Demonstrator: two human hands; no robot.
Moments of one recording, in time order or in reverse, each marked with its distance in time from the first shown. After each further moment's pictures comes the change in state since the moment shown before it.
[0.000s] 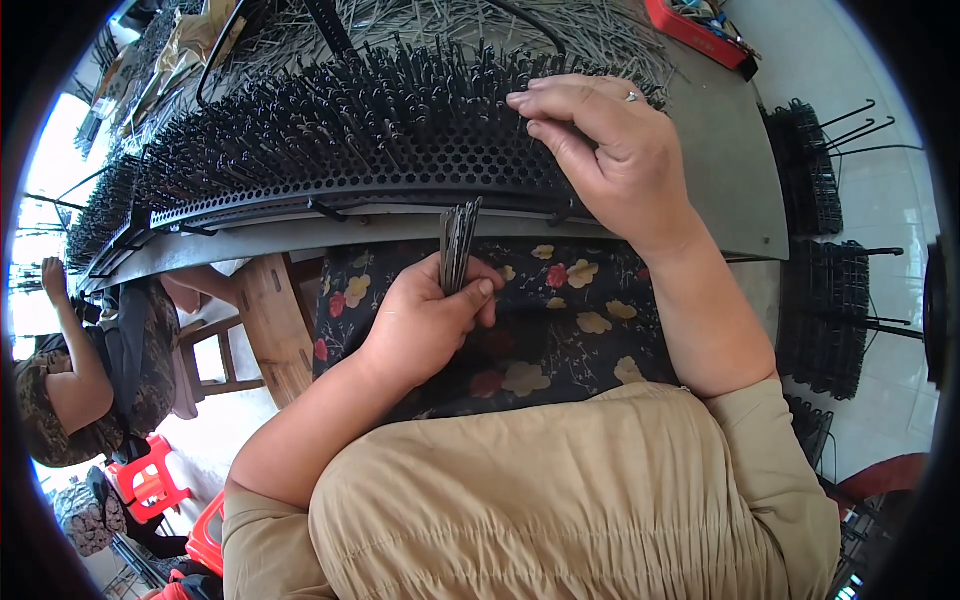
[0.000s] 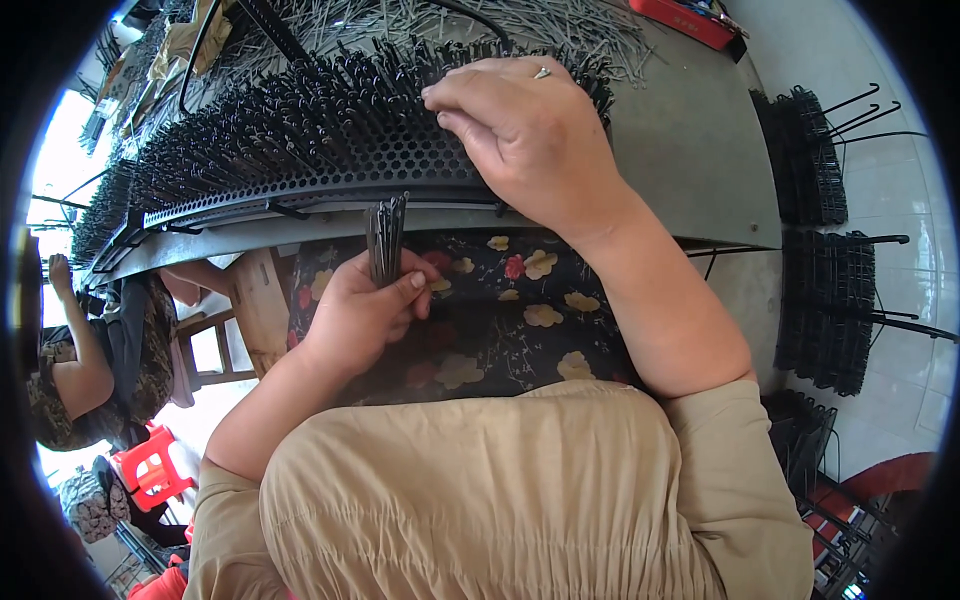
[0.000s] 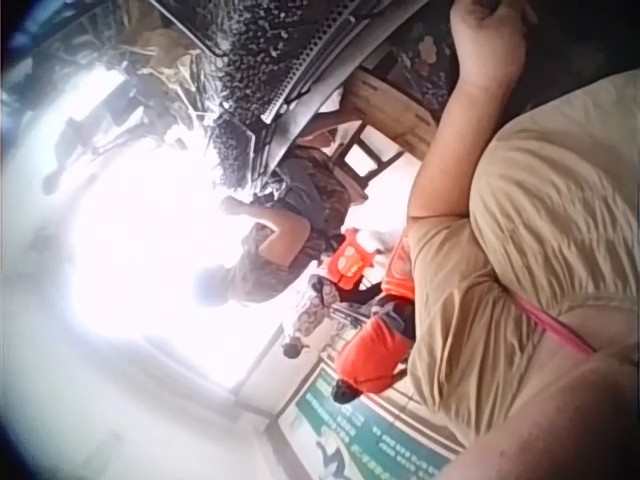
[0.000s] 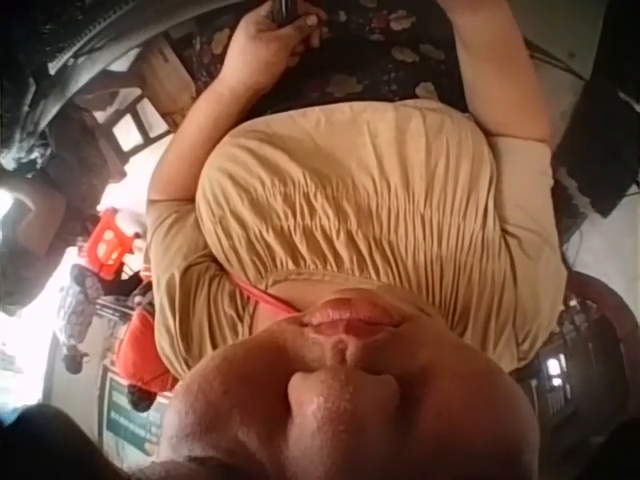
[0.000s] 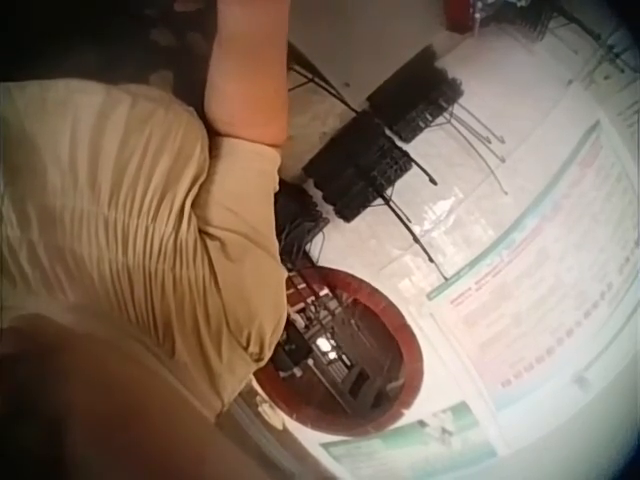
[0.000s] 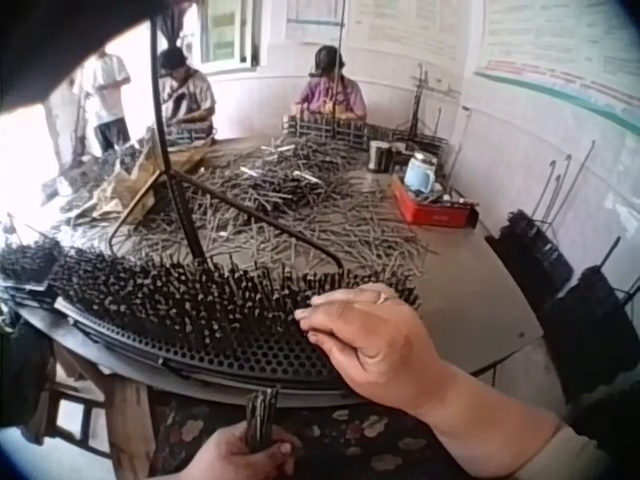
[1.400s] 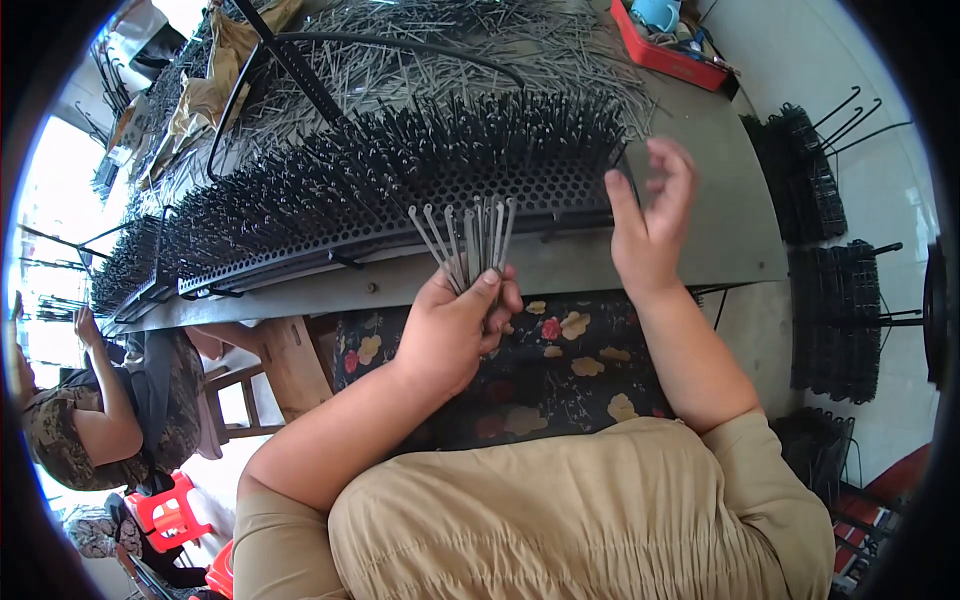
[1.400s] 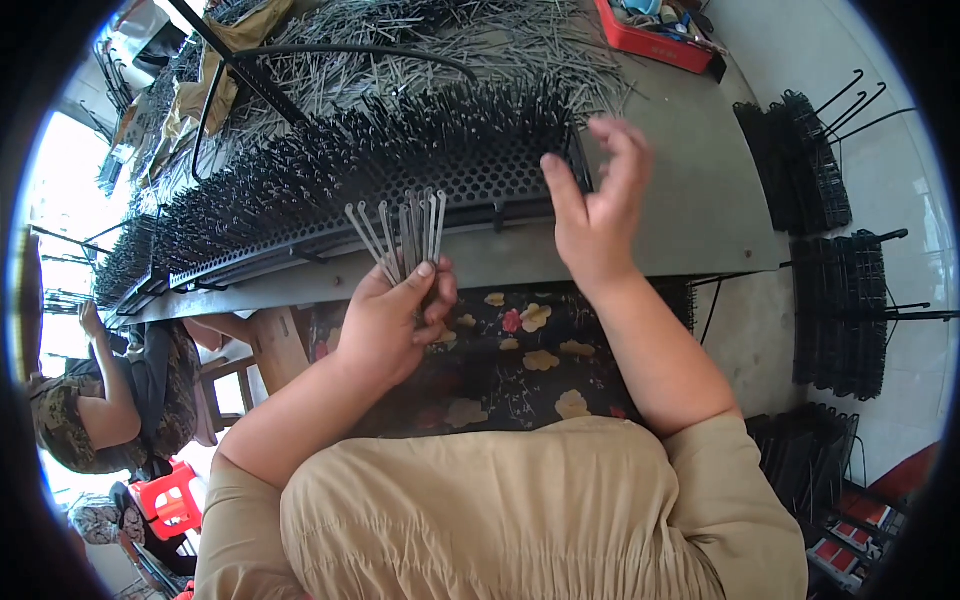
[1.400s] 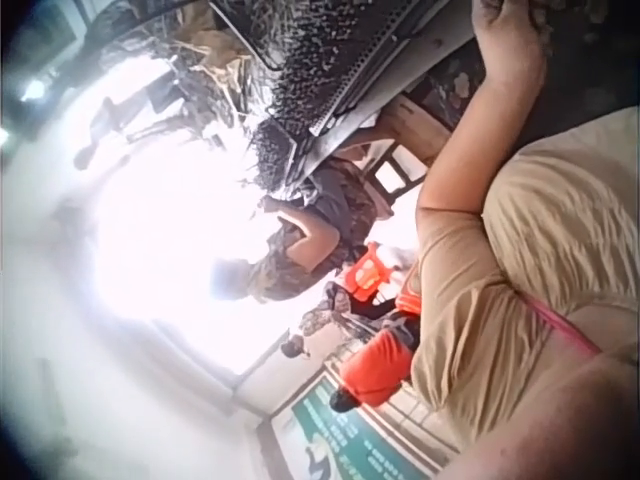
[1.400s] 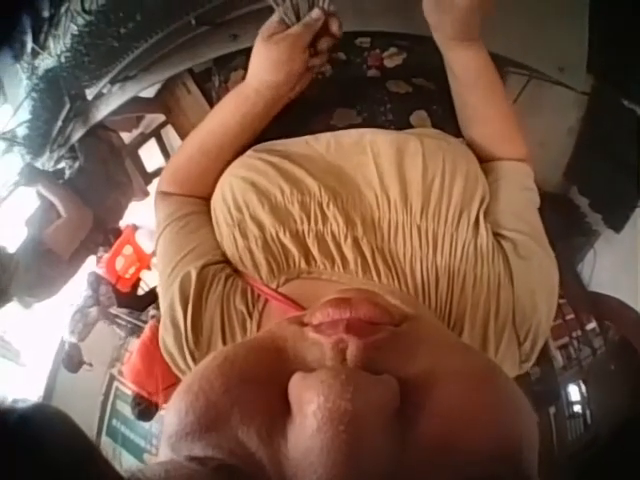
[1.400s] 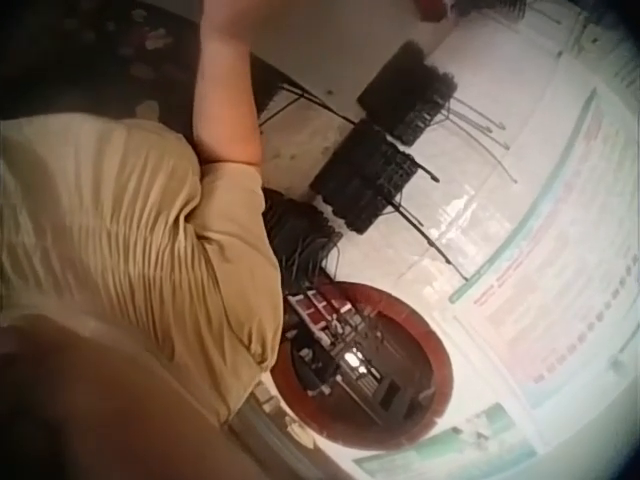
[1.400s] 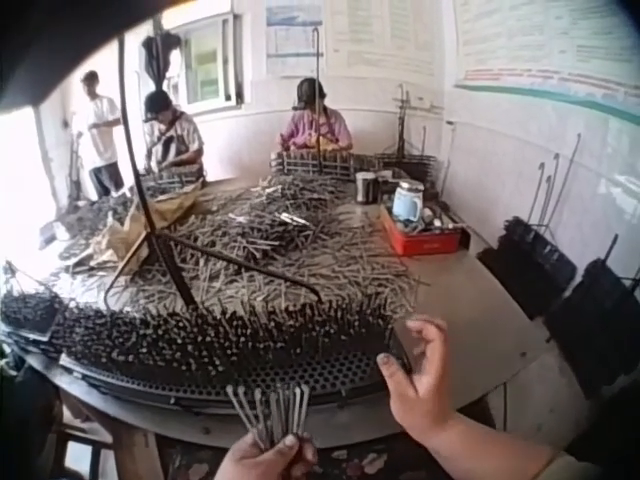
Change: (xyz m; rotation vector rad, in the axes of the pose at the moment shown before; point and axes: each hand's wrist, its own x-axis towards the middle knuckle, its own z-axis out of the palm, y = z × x) left_hand 0.038 0.015 0.020 -0.376 -0.036 0.133; right_hand -0.070 0.045 0.007 -0.212 0.486 0.445
